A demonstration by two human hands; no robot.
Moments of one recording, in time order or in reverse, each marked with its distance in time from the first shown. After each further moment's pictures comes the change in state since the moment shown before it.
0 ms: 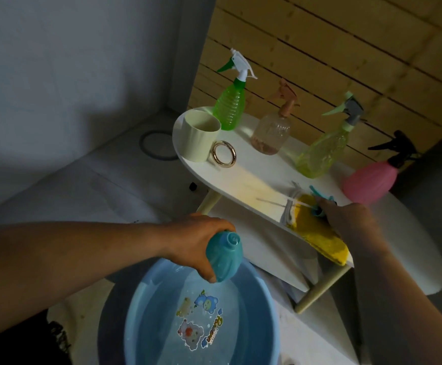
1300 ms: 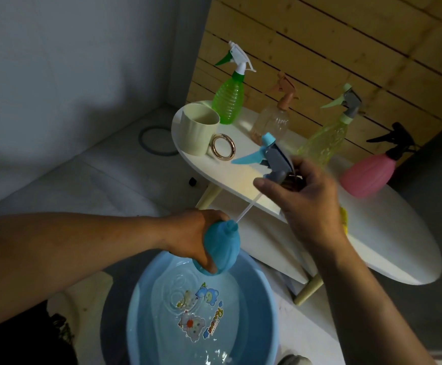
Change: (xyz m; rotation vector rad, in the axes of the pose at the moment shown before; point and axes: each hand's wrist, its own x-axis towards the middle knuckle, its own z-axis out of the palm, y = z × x) left_hand -0.004 0.000 0.003 -0.196 -0.014 -0.060; right_hand -0.140 -0.050 -0.002 0.768 -0.263 -0.765
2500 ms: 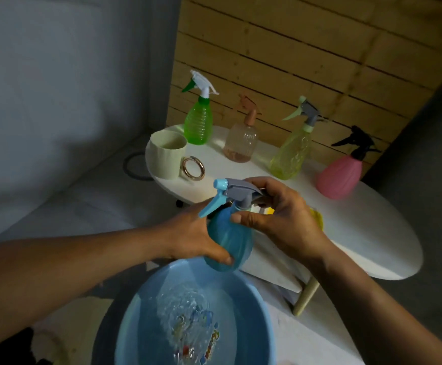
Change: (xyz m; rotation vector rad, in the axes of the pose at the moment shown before) left_hand 0.009 0.079 -0.022 -0.212 0.180 0.079; right_hand 0.005 0.018 -0.040 -0.038 -0.266 -0.099
